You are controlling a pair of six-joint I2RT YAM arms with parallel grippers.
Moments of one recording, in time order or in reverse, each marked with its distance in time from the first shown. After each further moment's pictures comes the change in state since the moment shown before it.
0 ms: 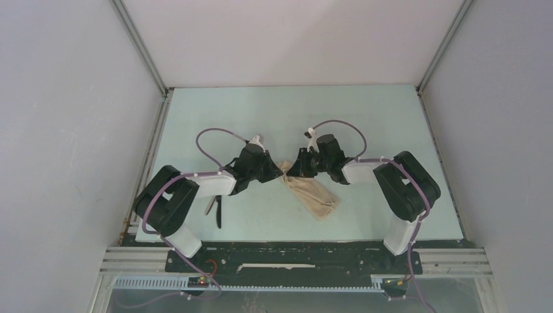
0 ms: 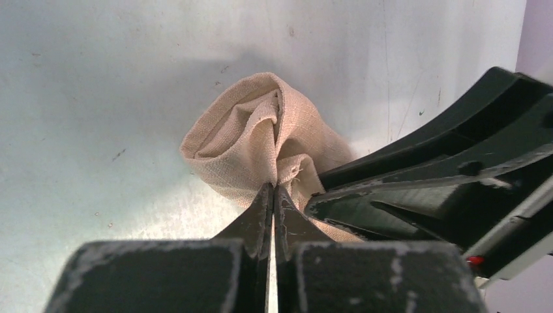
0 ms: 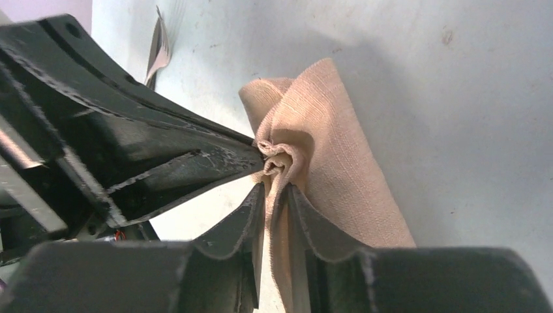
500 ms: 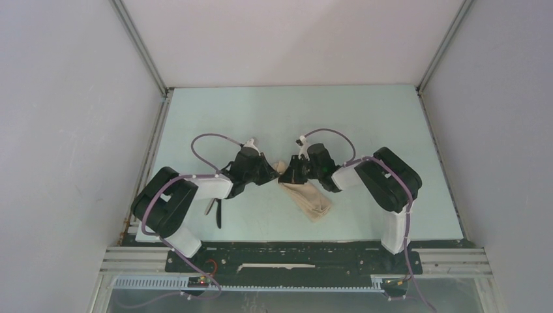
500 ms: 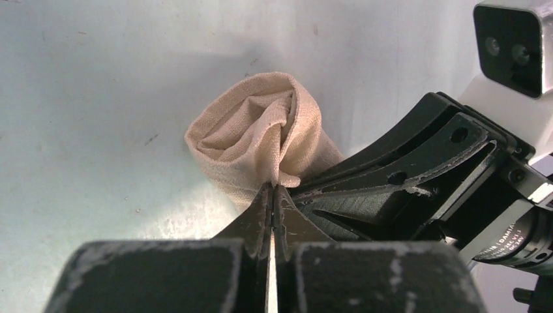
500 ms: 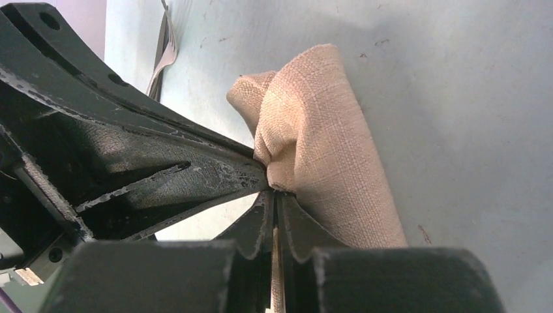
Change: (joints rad) left arm 0.015 -0.015 -0.059 0.042 0.011 -0.034; right arm 0.085 0.158 -0.021 0.238 0.012 0.100
